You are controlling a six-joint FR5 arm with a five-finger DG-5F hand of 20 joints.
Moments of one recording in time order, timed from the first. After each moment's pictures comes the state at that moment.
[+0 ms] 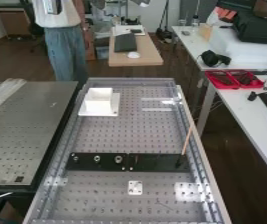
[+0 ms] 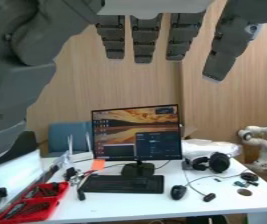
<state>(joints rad) 1.57 -1.56 -1.58 -3.15 -1.59 -0.70</state>
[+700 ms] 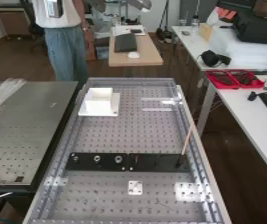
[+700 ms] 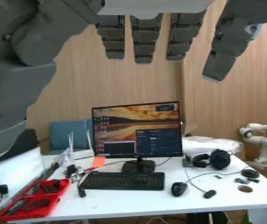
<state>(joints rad) 1.56 -1.58 -1.58 -3.15 -1.60 -0.70</state>
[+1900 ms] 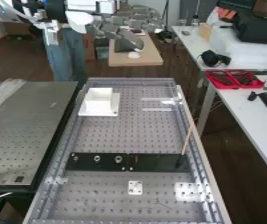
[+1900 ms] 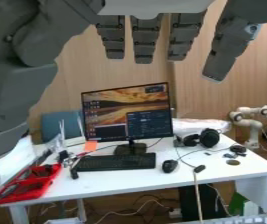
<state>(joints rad) 1.53 -1.59 -1.71 -3.06 -1.60 -0.67</state>
